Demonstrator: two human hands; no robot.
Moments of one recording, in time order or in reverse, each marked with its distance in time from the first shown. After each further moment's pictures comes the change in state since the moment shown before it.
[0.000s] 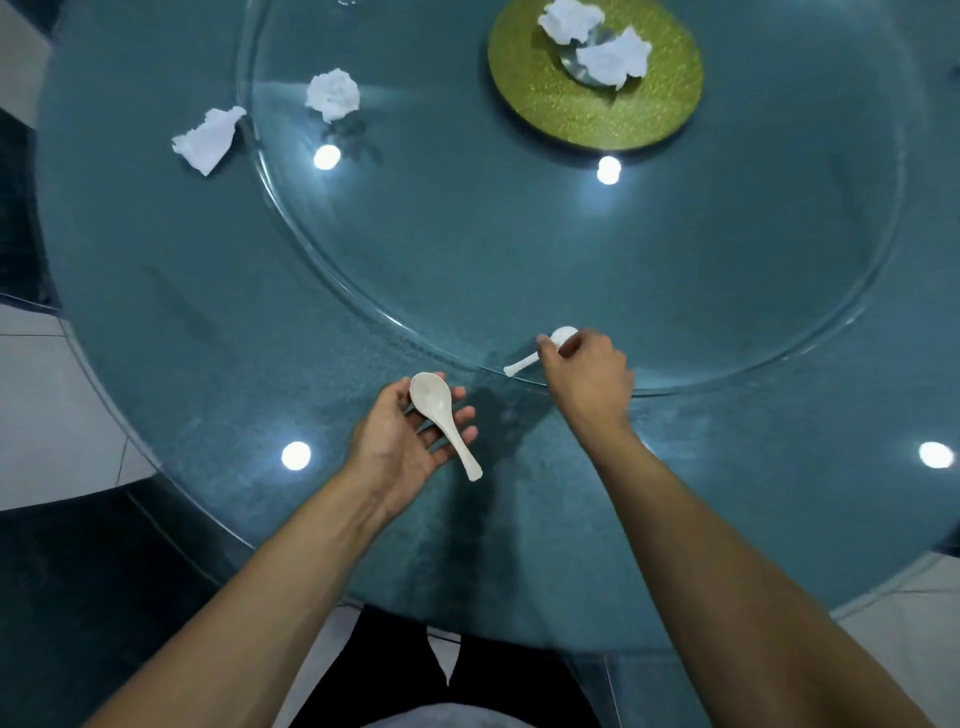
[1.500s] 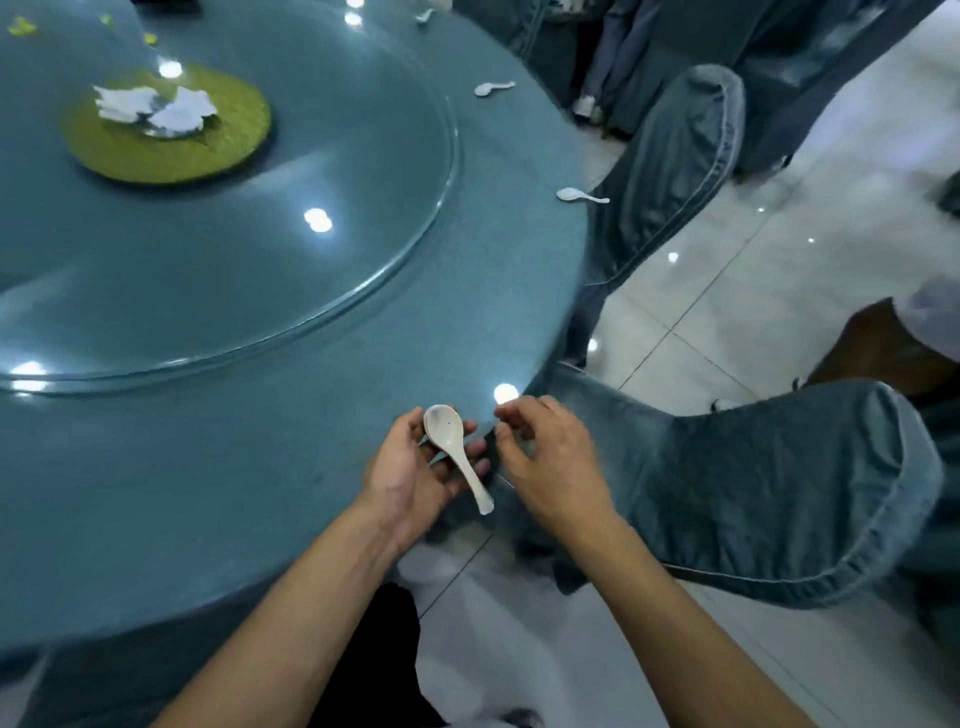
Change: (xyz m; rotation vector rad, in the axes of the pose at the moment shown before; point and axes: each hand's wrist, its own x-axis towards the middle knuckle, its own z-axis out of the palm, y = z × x) left_hand -0.174 -0.200 -0.001 0.569 -0.464 -0.307; right_hand -0.364 0.192 -0.088 0.195 0.394 0.098
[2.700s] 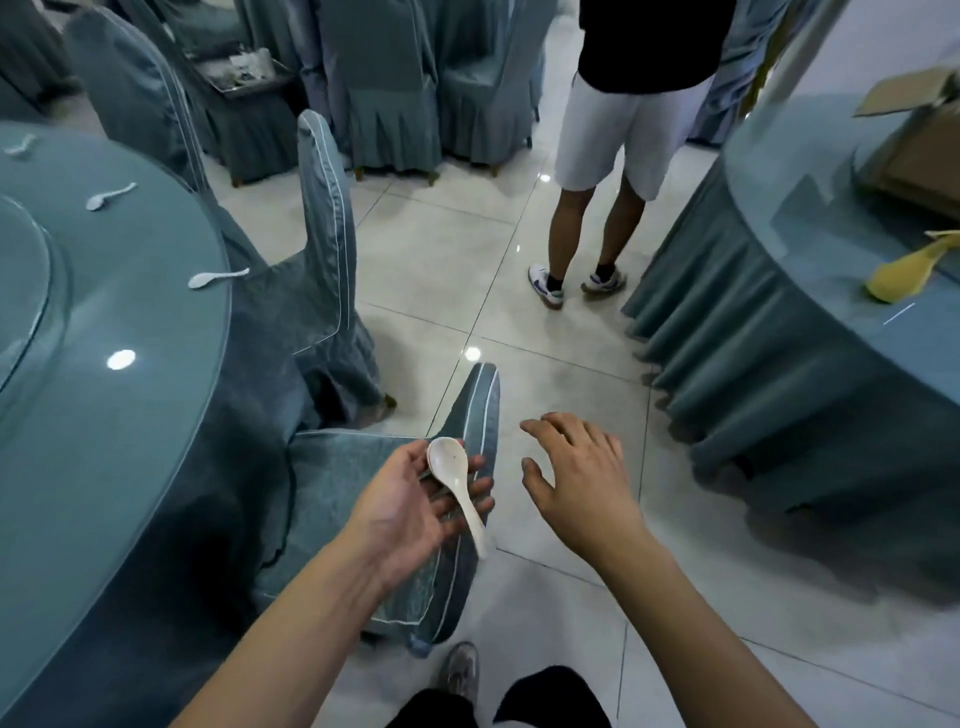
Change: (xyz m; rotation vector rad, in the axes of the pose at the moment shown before) left_hand 0.000 -0.304 0.395 0.433 -0.226 -0.200; right_hand -0.094 0.402 -0.325 -0.358 0.148 0.345
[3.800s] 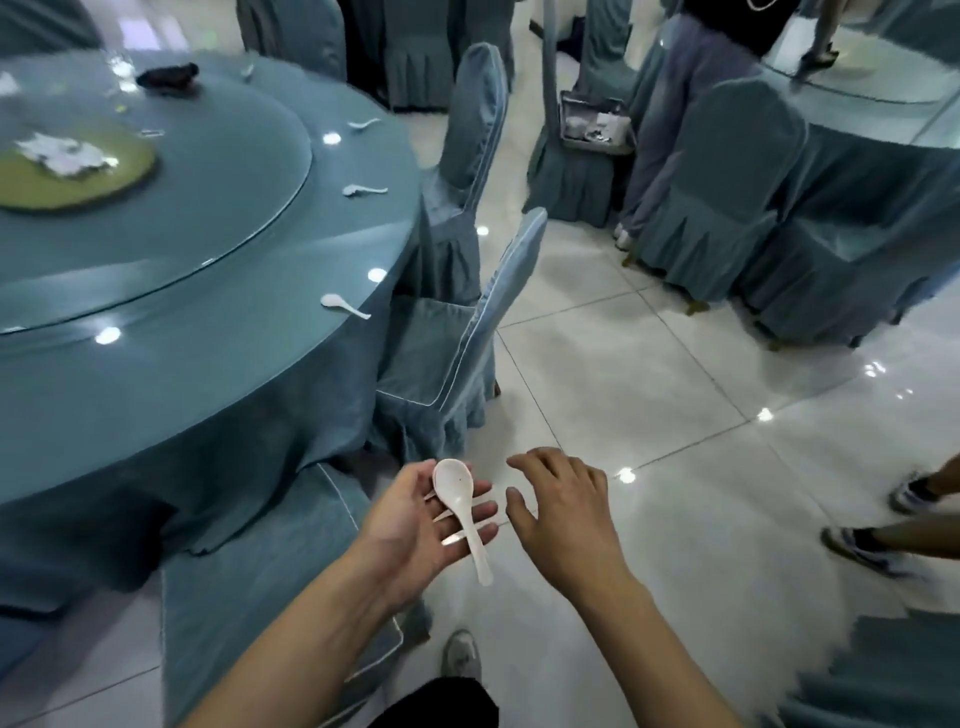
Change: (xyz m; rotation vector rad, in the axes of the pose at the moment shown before) left_hand 0.265 0.190 0.186 -0.599 0.457 0.347; right_hand 0.488 0.035 -0.005 0.025 -0.268 -0.814
